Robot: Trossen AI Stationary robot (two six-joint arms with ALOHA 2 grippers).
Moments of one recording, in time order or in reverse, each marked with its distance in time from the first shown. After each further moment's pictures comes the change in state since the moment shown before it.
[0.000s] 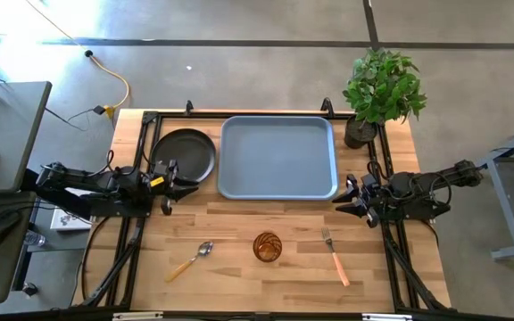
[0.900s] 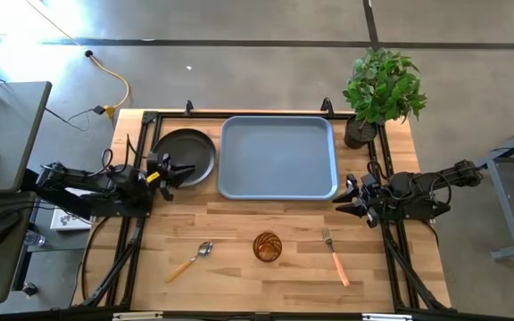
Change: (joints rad) left arm 0.000 0.000 0.000 0.144 -0.263 -0.165; right arm 0.000 0.000 0.000 0.000 0.001 0.000
